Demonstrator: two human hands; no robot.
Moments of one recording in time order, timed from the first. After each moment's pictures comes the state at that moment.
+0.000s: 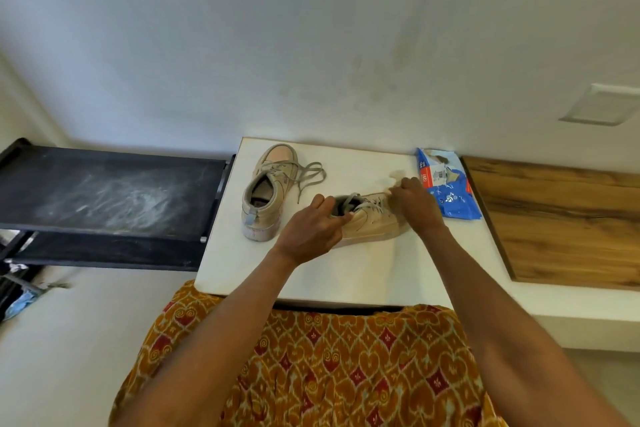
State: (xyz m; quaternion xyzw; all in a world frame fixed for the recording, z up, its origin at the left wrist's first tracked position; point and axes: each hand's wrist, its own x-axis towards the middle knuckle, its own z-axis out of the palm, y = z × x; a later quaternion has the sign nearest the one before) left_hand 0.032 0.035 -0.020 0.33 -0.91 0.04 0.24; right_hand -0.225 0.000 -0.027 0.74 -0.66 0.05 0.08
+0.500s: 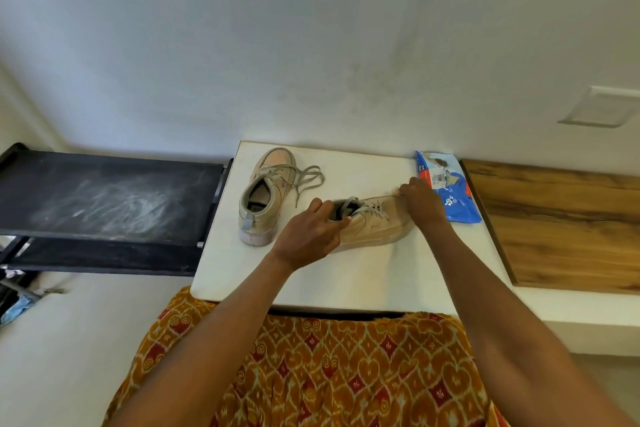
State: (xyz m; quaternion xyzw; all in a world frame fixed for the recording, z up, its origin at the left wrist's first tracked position) left_hand 0.030 0.033 -0.022 0.33 -0.91 0.04 0.25; right_hand -0.237 -0.013 -0.023 0.68 -0.74 0.00 0.04
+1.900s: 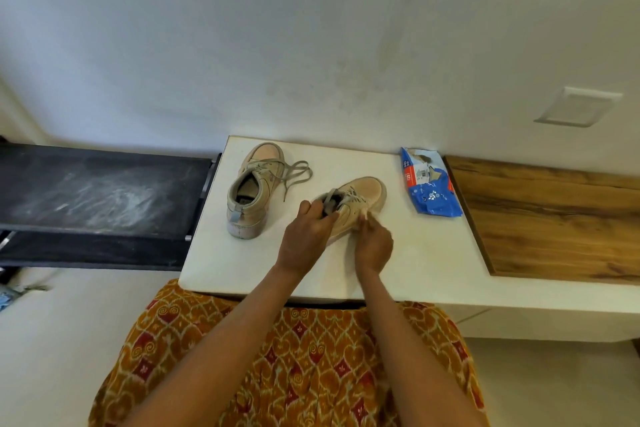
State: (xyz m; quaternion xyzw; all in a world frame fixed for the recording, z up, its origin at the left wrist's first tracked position) left_hand 0.008 0.060 -0.036 0.46 -0.83 0.00 0.30; right_hand -0.130 0.063 -0.071 0.38 -0.81 0.41 -0.14
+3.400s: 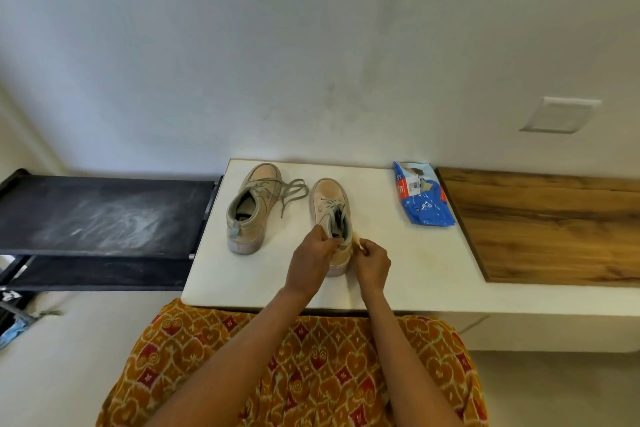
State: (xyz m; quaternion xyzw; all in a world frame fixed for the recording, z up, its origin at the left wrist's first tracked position) left_hand -0.010 0.085 -0.030 0.46 -0.82 -0.12 0.33; right_hand -0.134 0.093 -0.052 0.36 -0.77 0.45 -0.27
